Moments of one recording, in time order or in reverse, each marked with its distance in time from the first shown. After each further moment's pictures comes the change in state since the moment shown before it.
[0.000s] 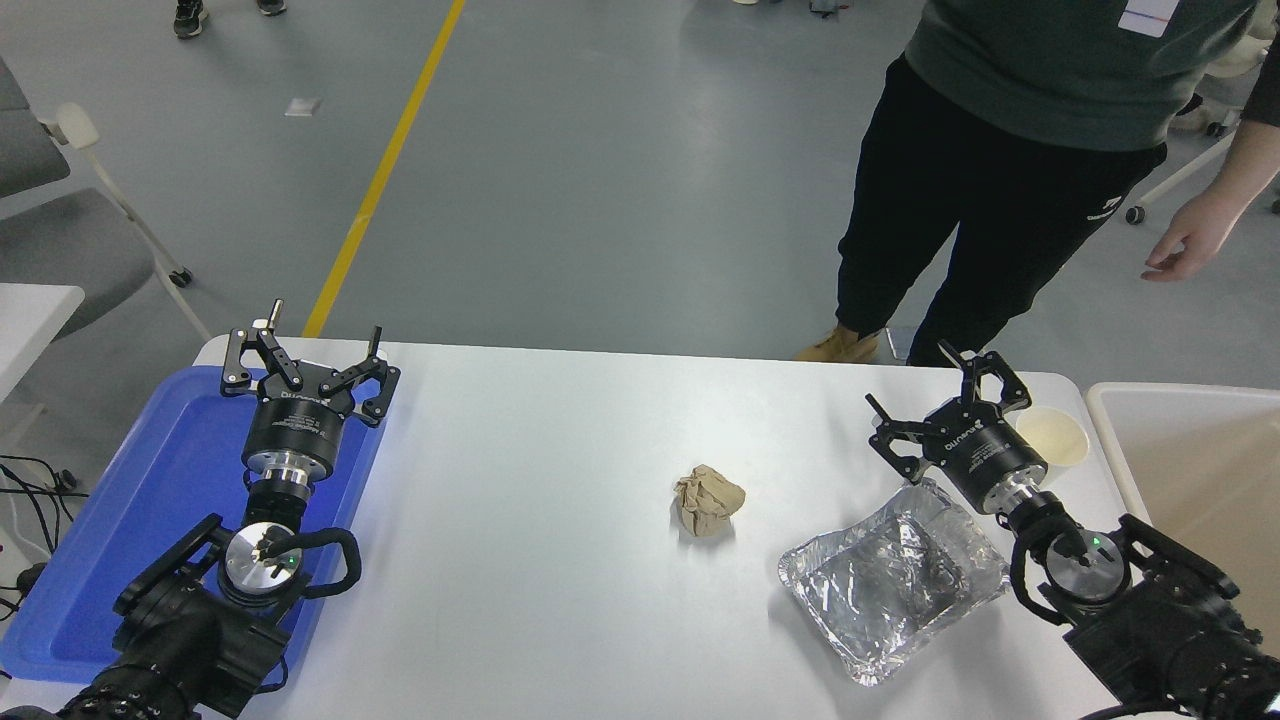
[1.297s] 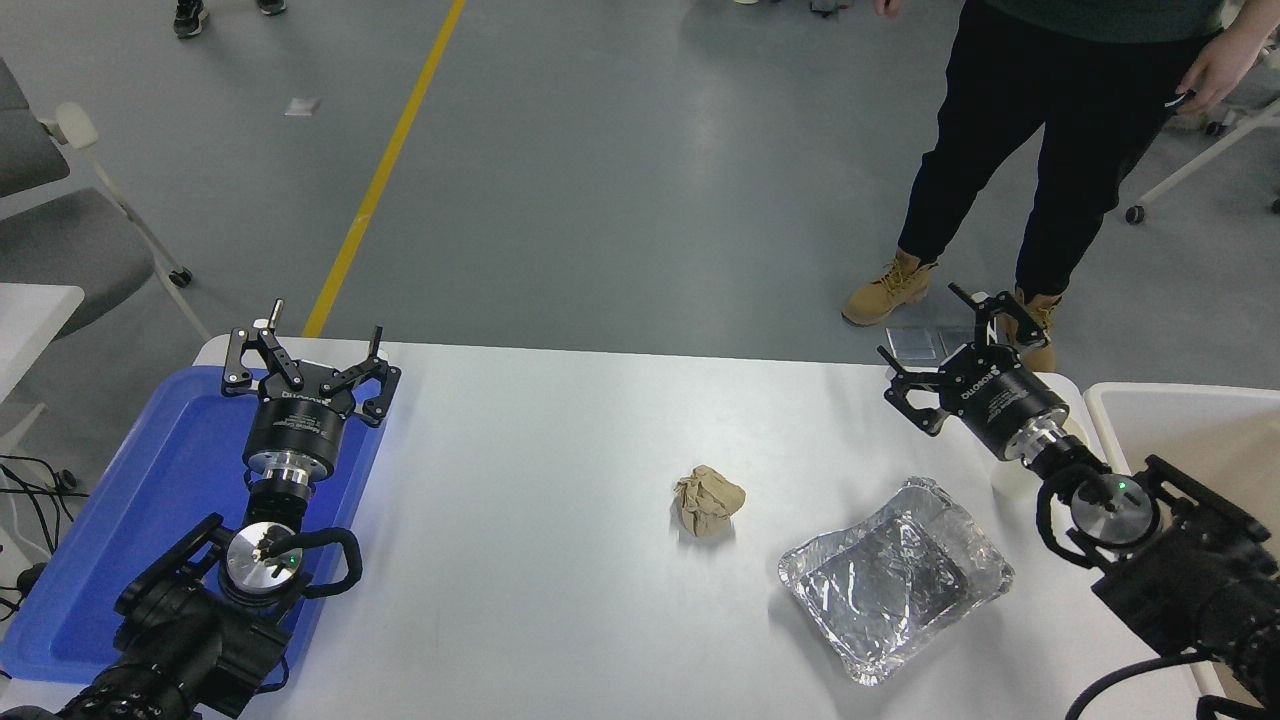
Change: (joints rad) left arm -0.001 -0.001 0.000 0.000 0.000 0.001 0.001; right arm 0.122 -0.122 -0.001 0.055 -0.152 -0.004 -0.006
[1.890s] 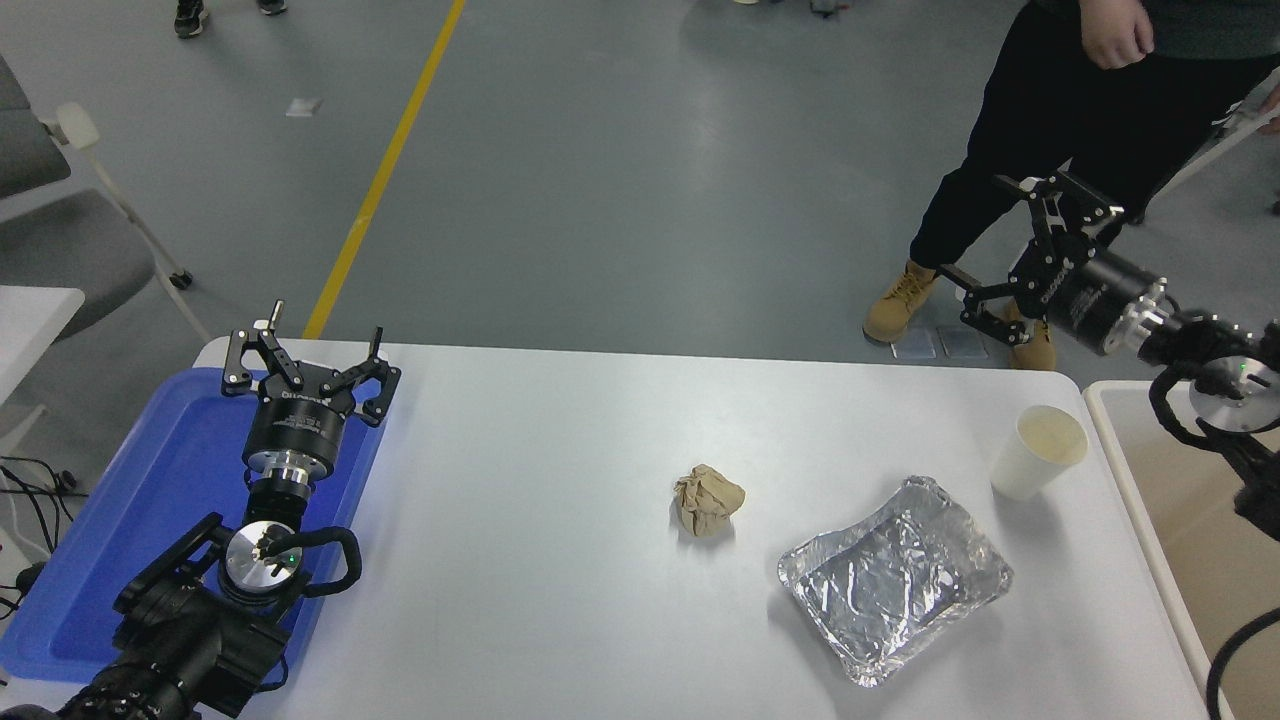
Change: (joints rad) left arm 0.000 0.000 0.000 0.000 0.001 -0.001 0.001; right arm 0.255 -0.287 -0.279 0.192 -0.202 -0.048 -0.007
